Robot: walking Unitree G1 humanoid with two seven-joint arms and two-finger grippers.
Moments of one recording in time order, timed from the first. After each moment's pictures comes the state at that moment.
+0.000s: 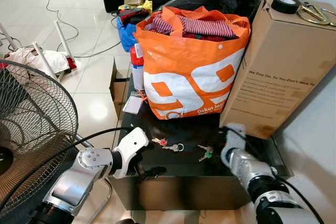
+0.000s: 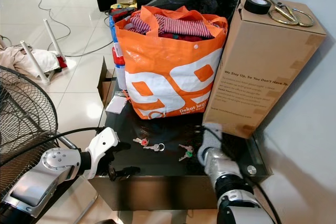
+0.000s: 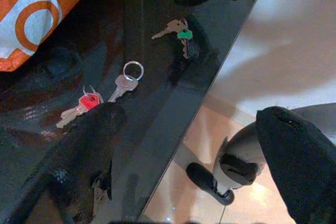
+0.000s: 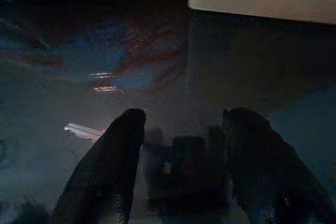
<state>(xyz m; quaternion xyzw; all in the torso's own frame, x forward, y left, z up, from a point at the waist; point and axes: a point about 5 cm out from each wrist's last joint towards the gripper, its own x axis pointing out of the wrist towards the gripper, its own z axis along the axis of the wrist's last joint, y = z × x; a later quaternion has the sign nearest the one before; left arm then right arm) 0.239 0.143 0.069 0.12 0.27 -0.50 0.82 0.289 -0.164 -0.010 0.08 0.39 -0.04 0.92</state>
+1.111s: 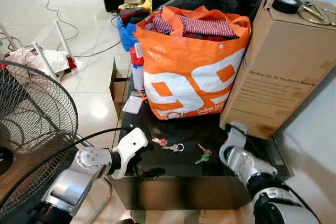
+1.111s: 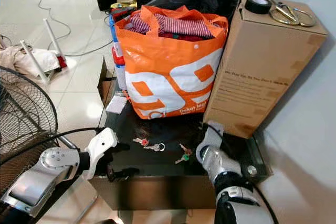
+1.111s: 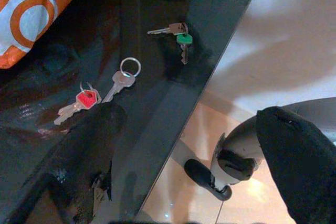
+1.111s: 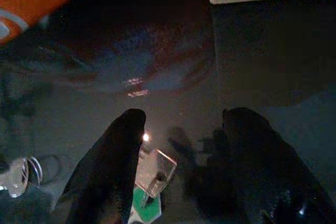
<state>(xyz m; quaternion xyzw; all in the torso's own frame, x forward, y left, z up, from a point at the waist) 0.239 0.145 0.069 0.12 0.27 -0.50 0.81 0.293 -0.157 -0.006 0.17 0.40 -0.04 0.90</state>
